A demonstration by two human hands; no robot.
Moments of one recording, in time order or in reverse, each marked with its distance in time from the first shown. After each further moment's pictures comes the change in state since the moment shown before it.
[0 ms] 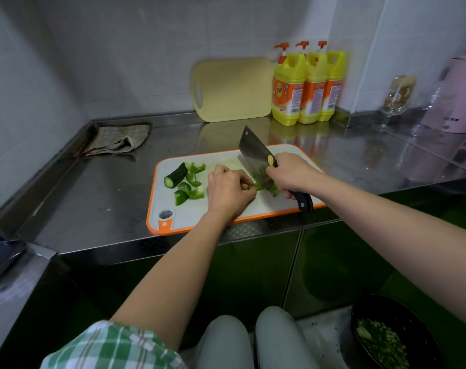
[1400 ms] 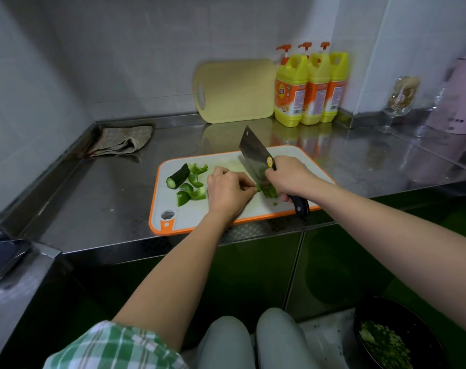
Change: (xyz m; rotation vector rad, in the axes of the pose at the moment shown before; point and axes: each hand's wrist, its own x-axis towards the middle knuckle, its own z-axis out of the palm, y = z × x) left_hand 0.003 -0.008 0.004 0.058 0.007 -0.065; right_hand 0.002 -0.003 0.007 -0.030 0.028 0.004
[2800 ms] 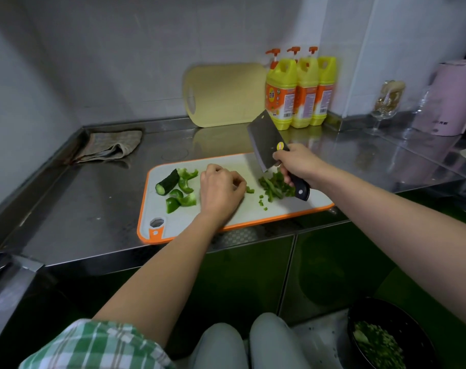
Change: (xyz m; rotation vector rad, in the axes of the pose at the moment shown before) left_hand 0.008 0.008 -0.005 0.037 0.081 0.141; right_hand 0.021 0.031 -0.027 0.630 0.044 0.048
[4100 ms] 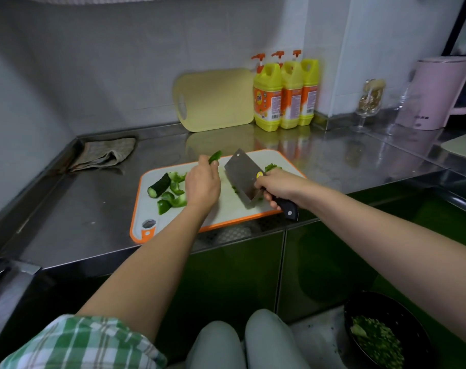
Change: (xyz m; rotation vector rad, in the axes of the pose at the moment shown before) left_hand 0.010 0.007 -0.016 -0.125 0.043 -0.184; right_hand -0.040 0.015 0.012 -0.021 -0.186 0.114
